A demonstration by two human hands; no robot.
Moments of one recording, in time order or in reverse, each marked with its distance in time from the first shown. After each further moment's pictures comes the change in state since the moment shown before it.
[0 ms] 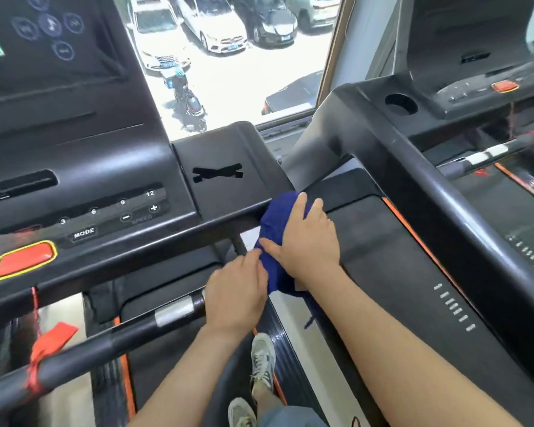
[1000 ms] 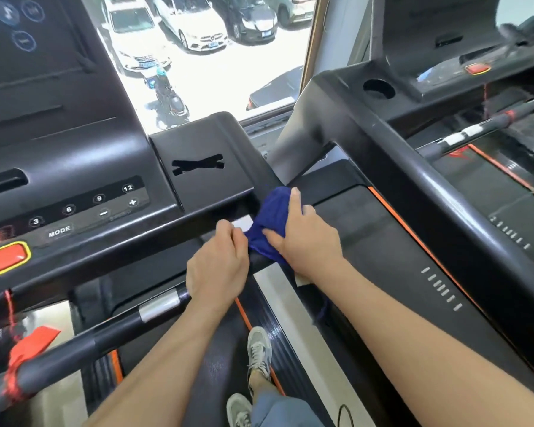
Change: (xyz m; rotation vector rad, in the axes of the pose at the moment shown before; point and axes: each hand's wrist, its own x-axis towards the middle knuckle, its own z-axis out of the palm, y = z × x) left_hand 0.017 0.005 -0.004 -0.119 0.054 -0.193; right_hand -0.015 0.027 0.004 0.077 -0.012 0.001
